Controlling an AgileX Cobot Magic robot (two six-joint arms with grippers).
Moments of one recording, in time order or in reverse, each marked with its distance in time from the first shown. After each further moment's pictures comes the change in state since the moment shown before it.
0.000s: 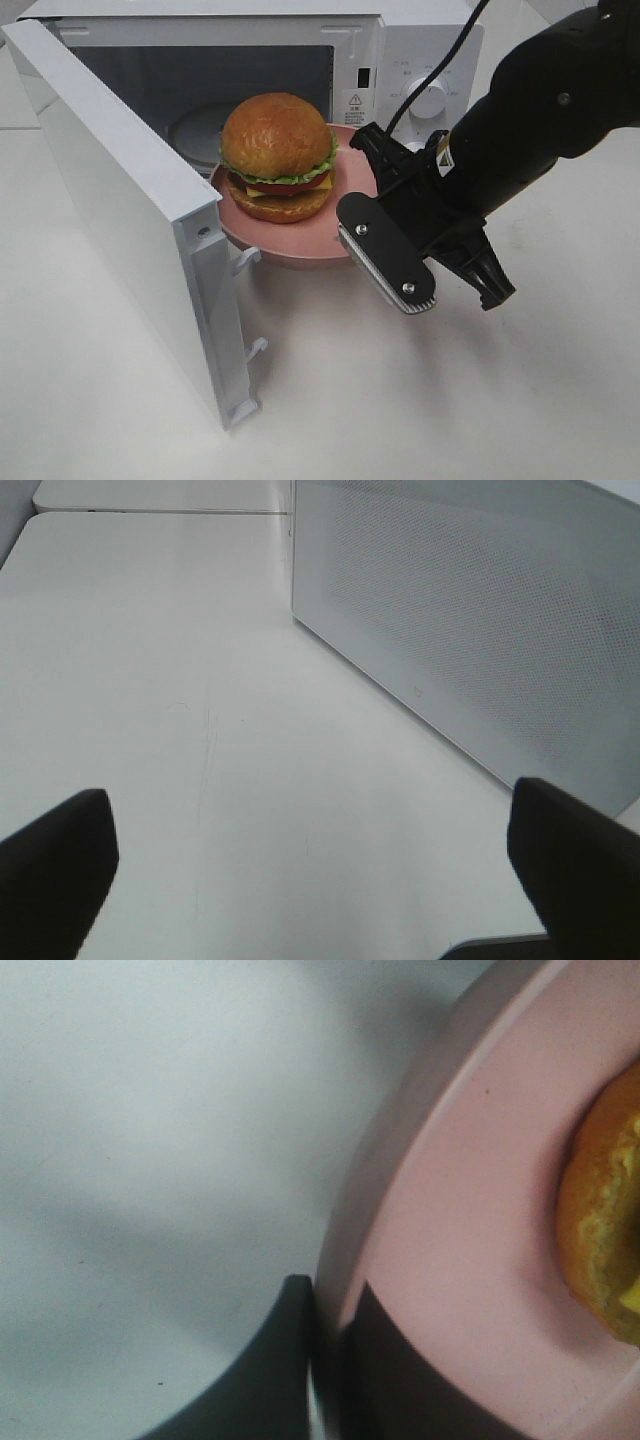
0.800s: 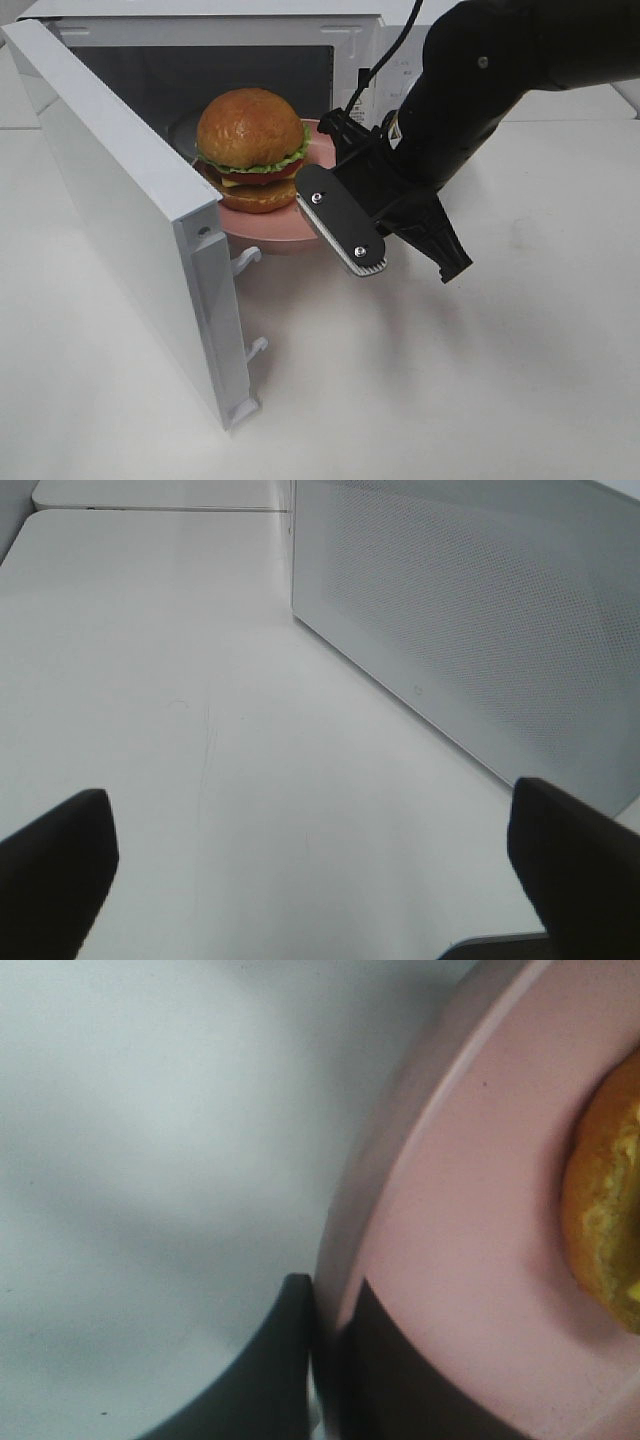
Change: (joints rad) left arm 0.000 0.000 0.004 0.000 0.000 0.000; right arm 0.012 0.132 -0.192 0.011 0.104 0.015
